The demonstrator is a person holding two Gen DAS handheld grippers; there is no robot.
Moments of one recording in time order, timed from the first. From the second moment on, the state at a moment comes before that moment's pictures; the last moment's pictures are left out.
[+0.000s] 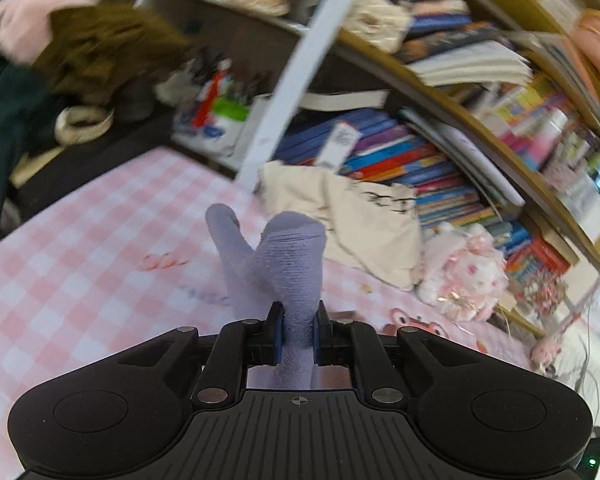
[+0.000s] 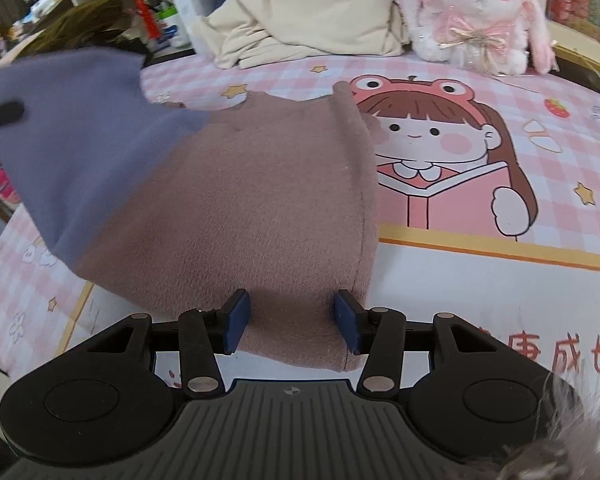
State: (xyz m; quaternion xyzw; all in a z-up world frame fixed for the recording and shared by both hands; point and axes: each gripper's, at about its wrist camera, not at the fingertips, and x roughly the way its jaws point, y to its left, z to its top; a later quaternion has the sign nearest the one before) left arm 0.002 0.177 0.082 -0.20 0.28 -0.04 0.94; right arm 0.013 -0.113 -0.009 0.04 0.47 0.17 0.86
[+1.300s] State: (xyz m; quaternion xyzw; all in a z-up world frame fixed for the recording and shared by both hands) left arm -0.016 0.058 0.057 -0.12 0.34 -0.10 0.93; right arm 0.083 -0.201 -0.008 0.32 0.48 0.27 0.77
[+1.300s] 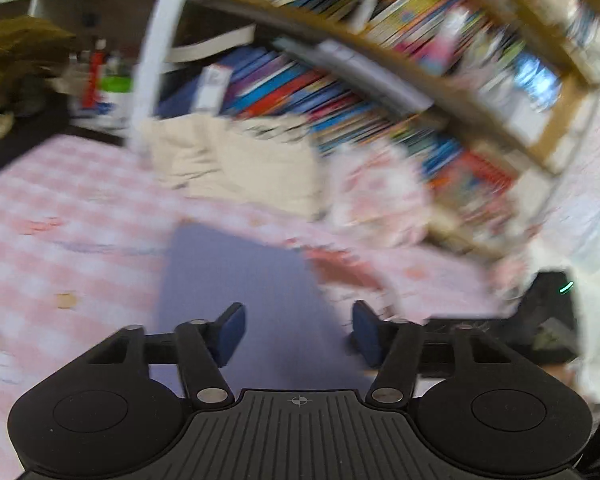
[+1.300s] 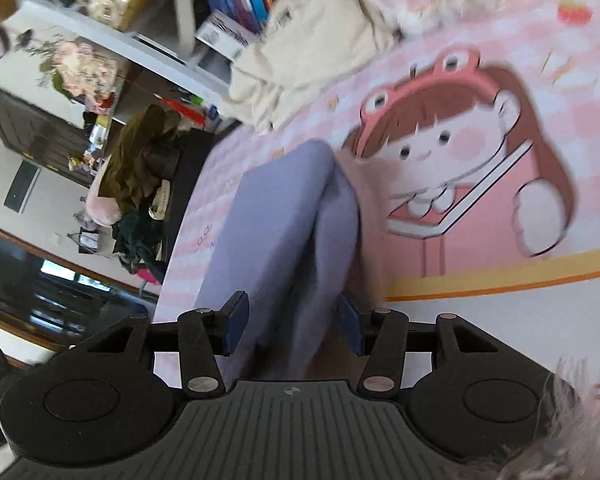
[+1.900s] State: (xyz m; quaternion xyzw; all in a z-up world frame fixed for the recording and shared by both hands) left arm -0.019 0.016 0.011 0.04 0.39 -0.13 0.91; right arm 0.079 -0.171 -0.008 0.14 0.44 0.24 0.85
